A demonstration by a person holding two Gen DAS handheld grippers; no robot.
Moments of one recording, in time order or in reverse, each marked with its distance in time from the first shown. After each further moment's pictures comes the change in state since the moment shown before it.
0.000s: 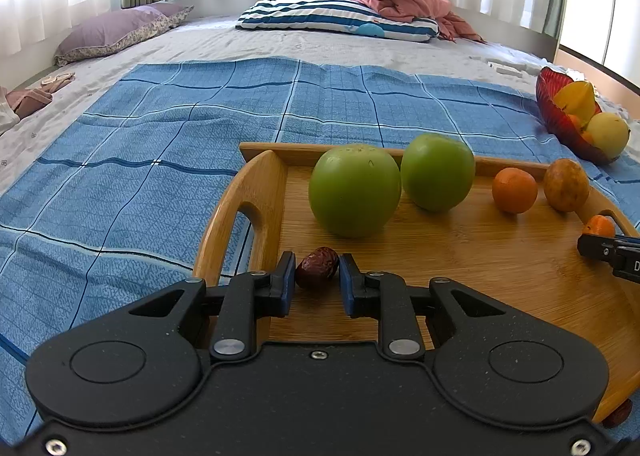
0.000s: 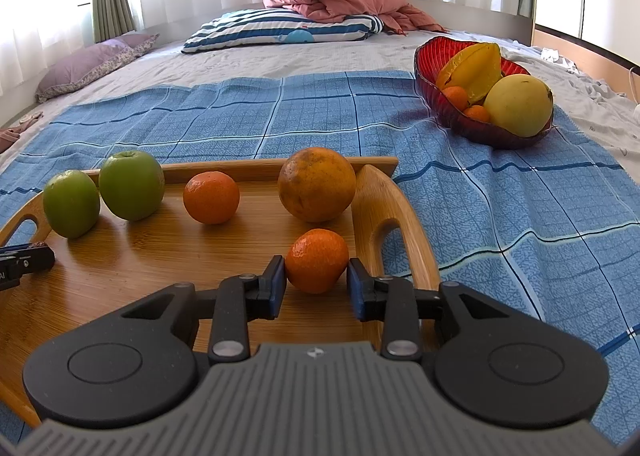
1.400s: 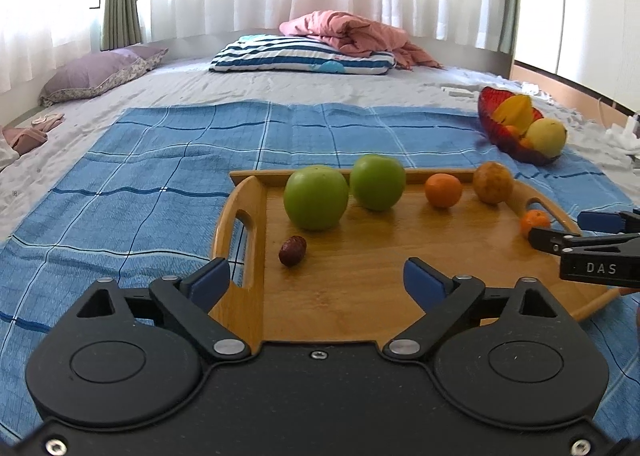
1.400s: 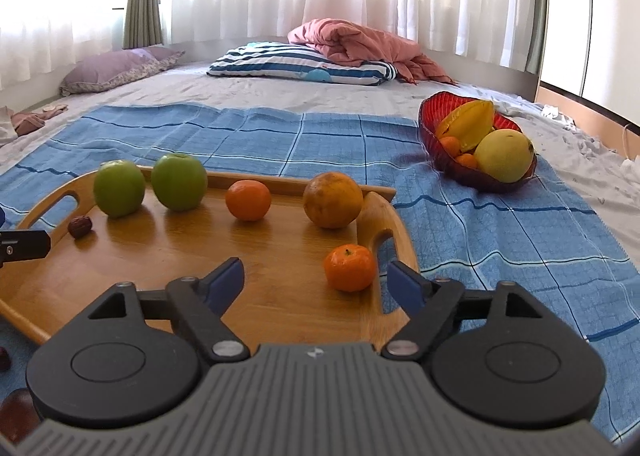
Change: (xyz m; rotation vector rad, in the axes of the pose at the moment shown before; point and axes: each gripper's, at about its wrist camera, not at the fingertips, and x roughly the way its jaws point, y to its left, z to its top) left arm -0.094 -0.003 -0.030 0.079 -0.121 -0.087; right arm -0.065 0.014 -0.023 -0.117 -0.125 -0.003
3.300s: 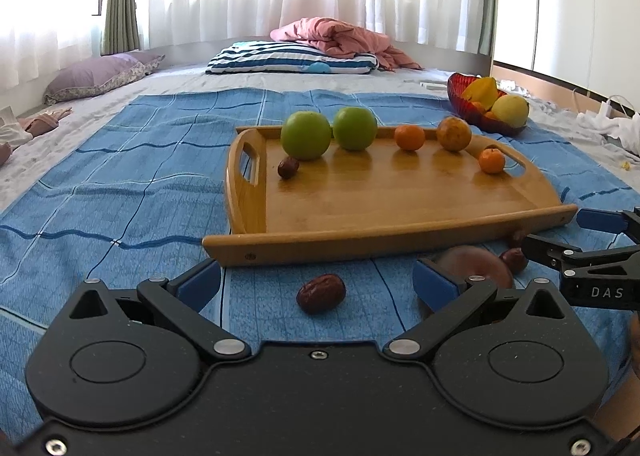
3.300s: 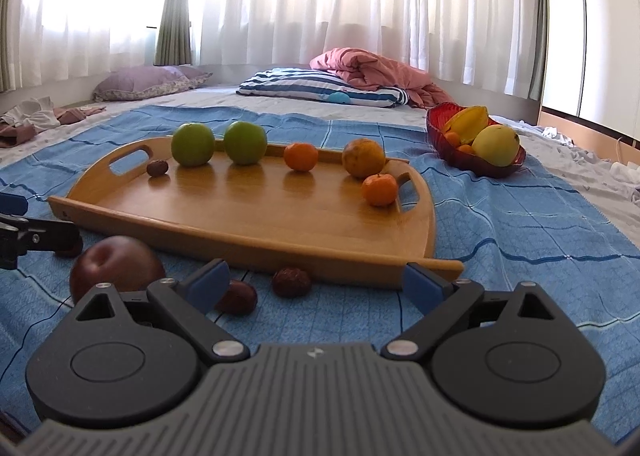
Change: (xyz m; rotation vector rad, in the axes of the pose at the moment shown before) left arm -0.073 -0.002 -0.091 0.015 -0.039 -0.024; right arm -0.083 0.031 -0.089 -0.037 -0.113 0.032
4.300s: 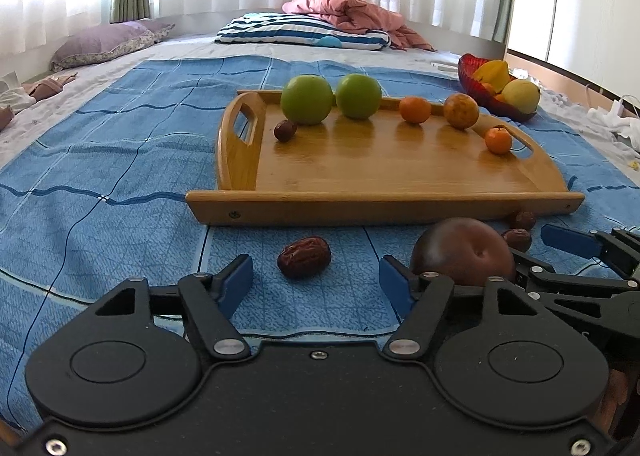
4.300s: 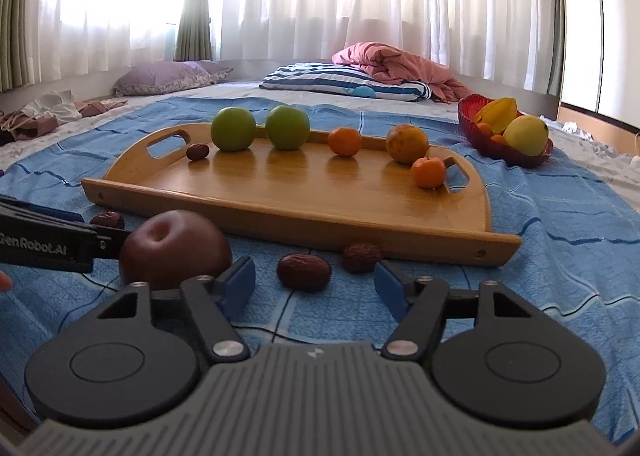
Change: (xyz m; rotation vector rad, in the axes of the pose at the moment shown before) left arm 0.012 -0.010 -0.012 -0.060 0.078 0.015; right arm 0.000 0.035 -0.016 0.006 0.009 0.056
